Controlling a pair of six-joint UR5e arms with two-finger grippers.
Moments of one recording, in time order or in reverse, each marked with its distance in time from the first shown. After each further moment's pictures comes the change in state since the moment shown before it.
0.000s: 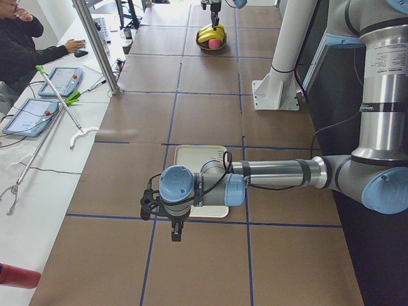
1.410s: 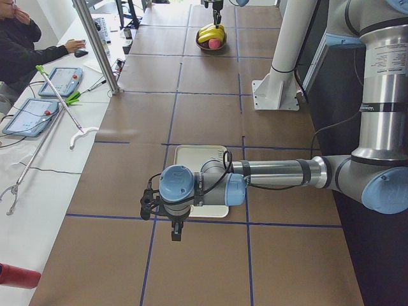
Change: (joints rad) left arm 0.000 0.000 -0.002 0.000 0.001 -0.003; right arm 0.010 -0.040 0.021 0.002 -0.003 -0.005
